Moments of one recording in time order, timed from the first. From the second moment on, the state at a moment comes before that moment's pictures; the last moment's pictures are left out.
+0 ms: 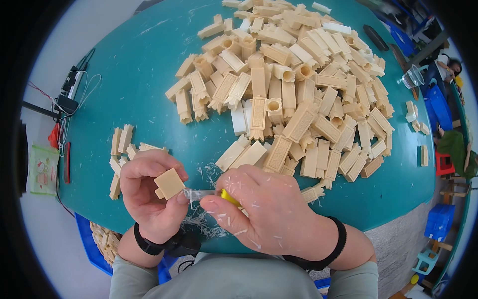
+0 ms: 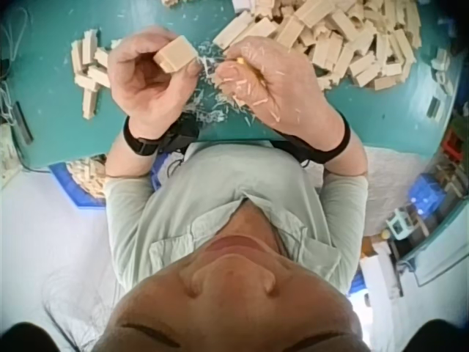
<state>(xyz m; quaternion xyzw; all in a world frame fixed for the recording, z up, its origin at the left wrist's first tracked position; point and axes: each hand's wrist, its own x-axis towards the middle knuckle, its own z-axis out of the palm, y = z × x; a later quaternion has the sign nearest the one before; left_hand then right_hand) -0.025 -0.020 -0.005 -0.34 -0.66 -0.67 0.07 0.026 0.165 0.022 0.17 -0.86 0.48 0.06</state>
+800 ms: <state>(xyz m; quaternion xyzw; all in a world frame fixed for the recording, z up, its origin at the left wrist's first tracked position) -0.023 -0.019 -0.008 -0.34 -0.63 -0.69 0.04 0.024 0.167 0.022 0.18 -0.88 0.42 0.07</state>
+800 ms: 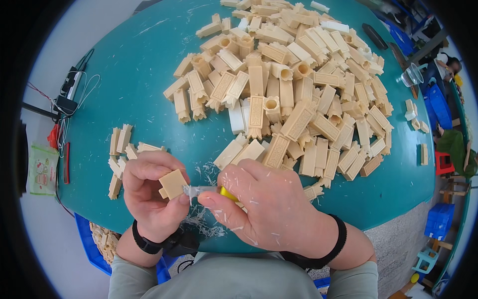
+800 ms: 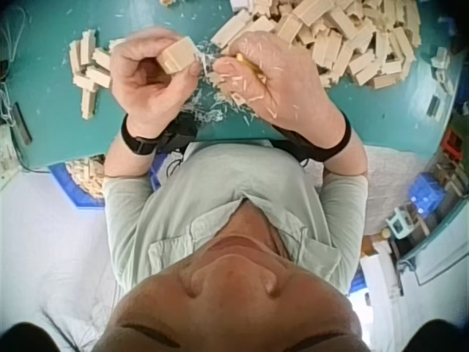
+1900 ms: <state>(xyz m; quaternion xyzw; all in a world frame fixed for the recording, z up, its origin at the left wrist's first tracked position) -0.028 -0.023 0.001 -0.35 -0.56 -0.74 -0.10 0.024 0.175 0.029 0.21 -0.89 0.40 0.11</state>
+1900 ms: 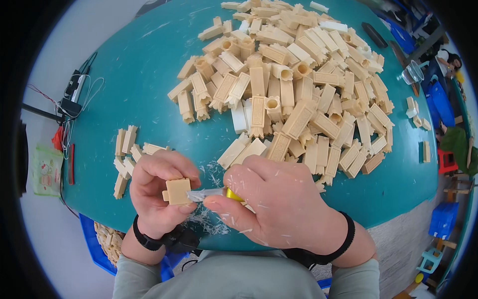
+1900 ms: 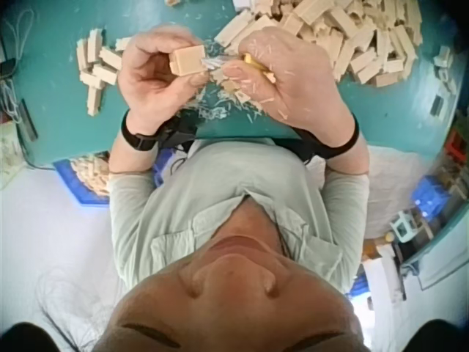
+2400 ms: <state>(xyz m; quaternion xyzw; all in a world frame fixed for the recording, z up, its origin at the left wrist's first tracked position) -0.026 -0.022 0.004 -0.38 -0.57 -0.72 -0.11 0.019 0.182 0.025 0.16 -0.88 0.45 0.08</state>
